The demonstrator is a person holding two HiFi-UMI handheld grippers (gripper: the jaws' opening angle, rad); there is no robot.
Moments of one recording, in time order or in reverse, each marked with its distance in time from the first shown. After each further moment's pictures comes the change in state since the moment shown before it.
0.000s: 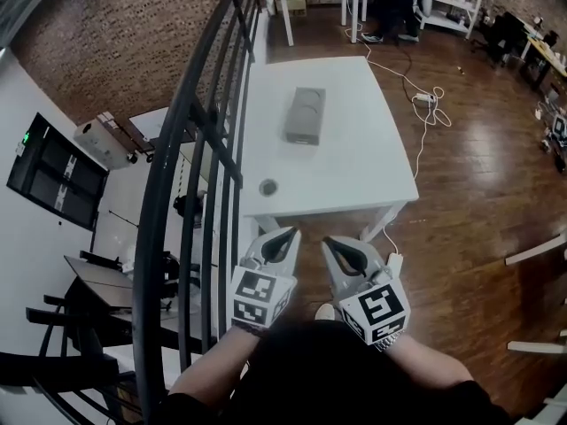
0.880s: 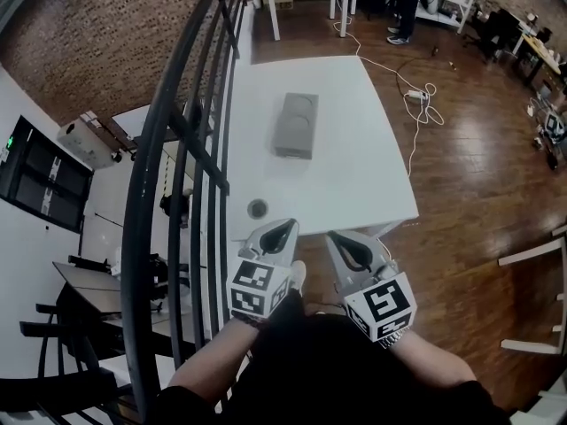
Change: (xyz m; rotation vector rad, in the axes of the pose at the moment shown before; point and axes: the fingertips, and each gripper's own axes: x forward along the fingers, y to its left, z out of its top) left arm 0.093 0.063 0.013 -0.076 0.009 -0.050; right arm 0.071 -0.074 0.006 -0.009 0.053 -0.054
